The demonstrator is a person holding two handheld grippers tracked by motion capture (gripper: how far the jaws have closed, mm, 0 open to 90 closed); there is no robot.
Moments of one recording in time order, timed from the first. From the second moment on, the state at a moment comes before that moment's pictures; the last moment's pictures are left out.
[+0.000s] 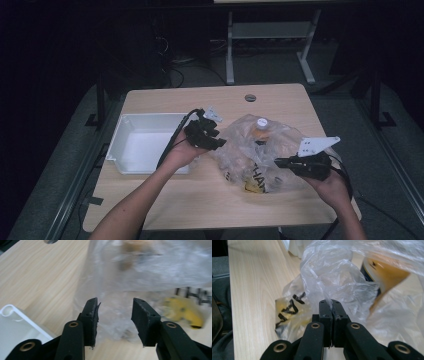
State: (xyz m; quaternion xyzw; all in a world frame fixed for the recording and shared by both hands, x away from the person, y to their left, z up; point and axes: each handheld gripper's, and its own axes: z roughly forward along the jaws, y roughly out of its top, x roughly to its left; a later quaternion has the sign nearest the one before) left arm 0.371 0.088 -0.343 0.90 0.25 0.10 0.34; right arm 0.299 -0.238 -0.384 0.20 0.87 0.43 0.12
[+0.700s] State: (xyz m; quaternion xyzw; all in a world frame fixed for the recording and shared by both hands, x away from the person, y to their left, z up) left arm 0.330 0.063 -0.345 0.89 0.17 0.05 0.42; right arm 0.296 -0.203 -0.391 0.17 0.88 0.42 0.12
